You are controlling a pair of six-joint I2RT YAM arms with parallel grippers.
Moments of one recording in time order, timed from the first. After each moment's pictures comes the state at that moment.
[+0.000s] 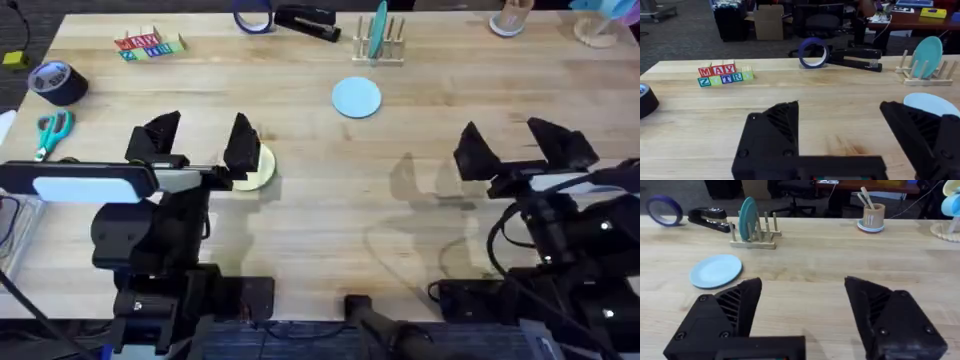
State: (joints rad) left arm 0.00 0.00 0.01 -0.02 0.01 0.00; right arm 0.00 0.00 0.01 -0.12 -0.03 0.00
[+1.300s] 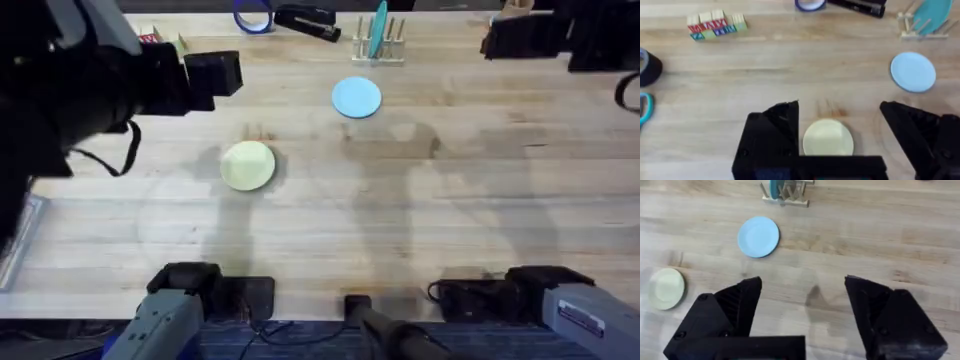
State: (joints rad) left arm 0.00 0.84 1.01 -0.78 0.03 0.00; right arm 0.00 1.09 1.25 -0.93 -0.20 0.00
